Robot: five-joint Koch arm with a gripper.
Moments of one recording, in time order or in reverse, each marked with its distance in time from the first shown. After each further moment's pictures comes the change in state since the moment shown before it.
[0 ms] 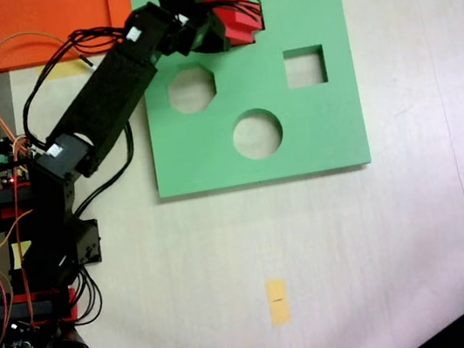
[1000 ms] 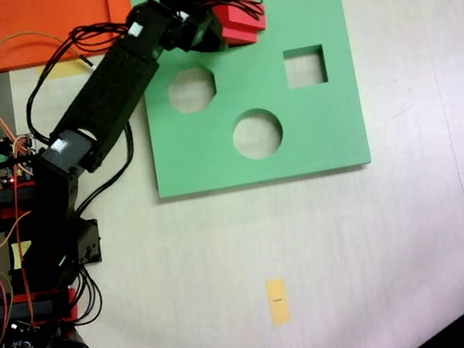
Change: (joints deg) arm 1.1 -2.7 -2.6 1.8 2.3
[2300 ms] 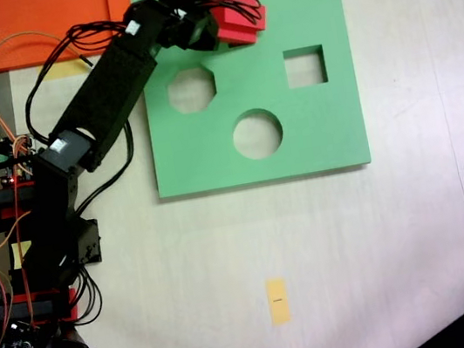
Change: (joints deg) arm -0.7 -0.1 -1.6 2.9 6.4
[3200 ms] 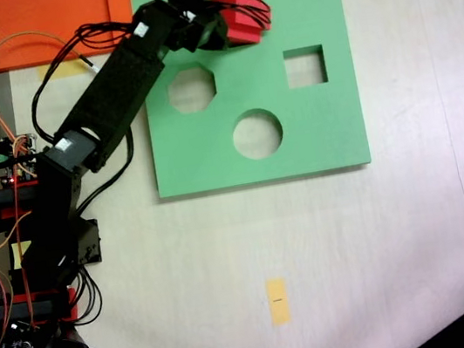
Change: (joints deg) arm 2.3 -1.2 -1.8 -0.7 -1.2
